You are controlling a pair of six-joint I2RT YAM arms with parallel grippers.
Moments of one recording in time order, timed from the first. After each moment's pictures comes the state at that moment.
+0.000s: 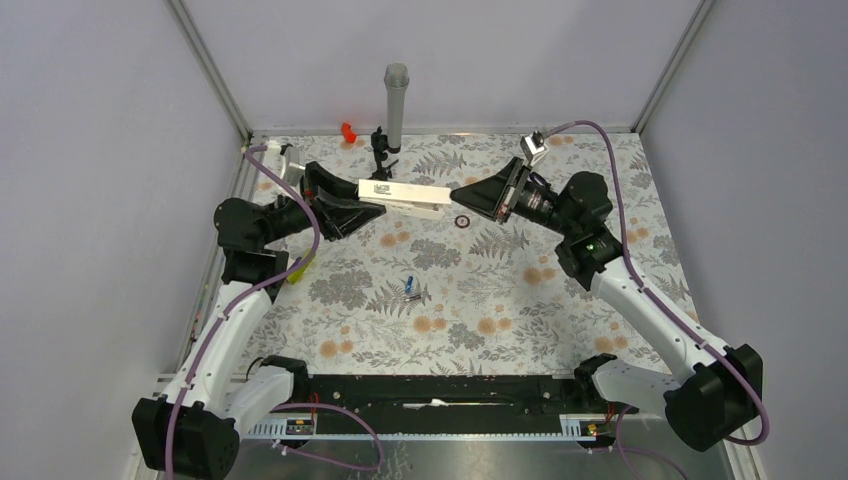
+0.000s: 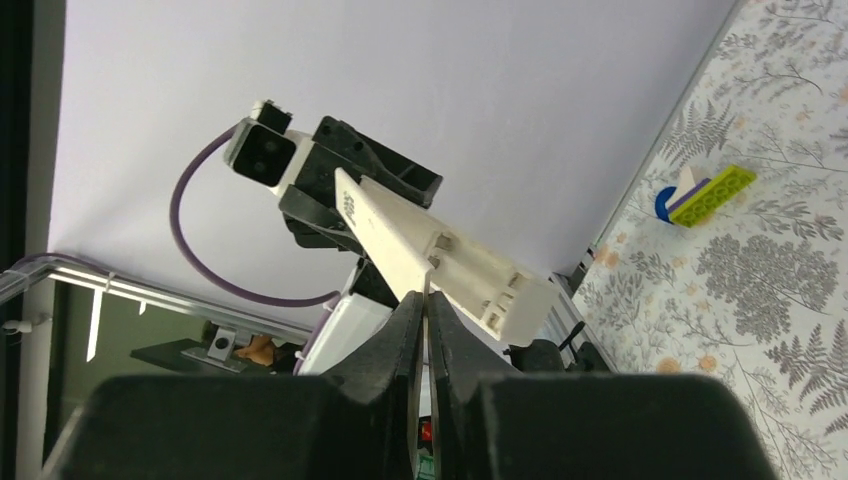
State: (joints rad) left arm -0.17 0.95 0.83 0.62 1.08 -0.60; right arm 0.48 1.13 0.93 0.35 -0.64 1.29
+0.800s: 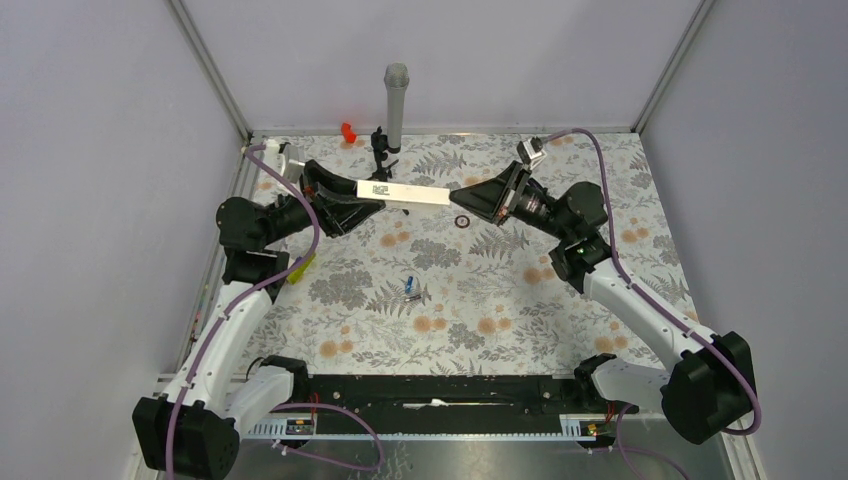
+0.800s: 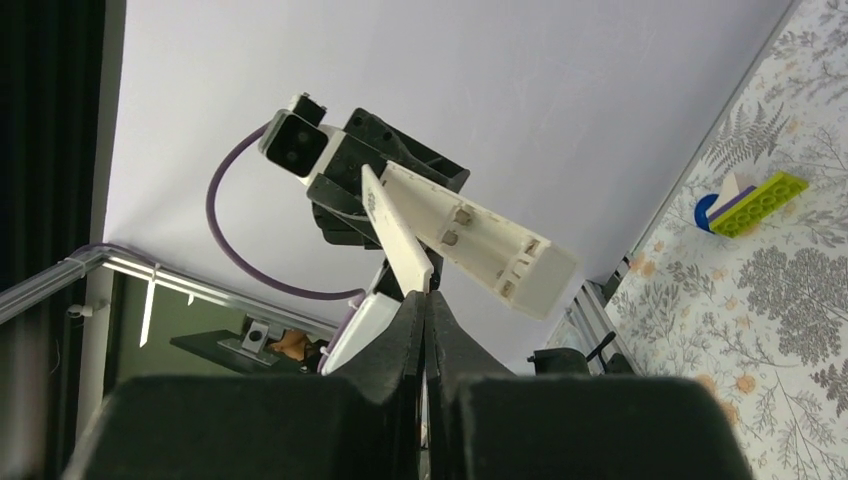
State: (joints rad) left arm -0.17 0.95 0.82 0.58 1.02 -0.58; right arm 0.47 1.17 0.83 0.60 -0.66 1.41
